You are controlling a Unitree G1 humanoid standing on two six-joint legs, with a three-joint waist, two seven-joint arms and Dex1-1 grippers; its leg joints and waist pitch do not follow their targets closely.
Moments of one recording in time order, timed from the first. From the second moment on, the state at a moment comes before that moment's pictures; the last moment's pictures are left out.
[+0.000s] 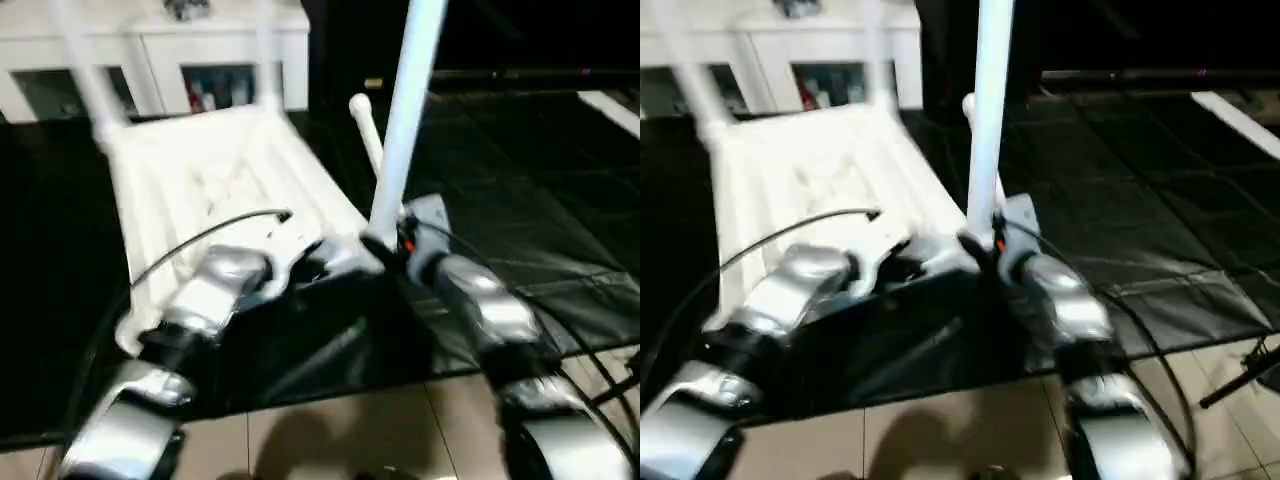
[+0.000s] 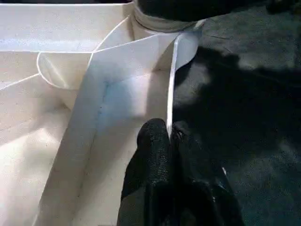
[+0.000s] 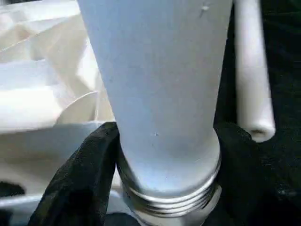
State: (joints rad) left arm -0.66 0.19 -0.25 0.49 0.09 0.45 -0.73; right arm -0.66 -0.08 -0.02 0.75 0.14 0.18 0.34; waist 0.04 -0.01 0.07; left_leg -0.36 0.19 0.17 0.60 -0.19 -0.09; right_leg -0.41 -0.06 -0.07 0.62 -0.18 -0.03
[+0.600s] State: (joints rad) left arm -0.64 0.31 -0.26 0.48 0.08 0.34 -0.84; right arm -0.48 -0.21 0.00 0.56 0.20 0.13 0.65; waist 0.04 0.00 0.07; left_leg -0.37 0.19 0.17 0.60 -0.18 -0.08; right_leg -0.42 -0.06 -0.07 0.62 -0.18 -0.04
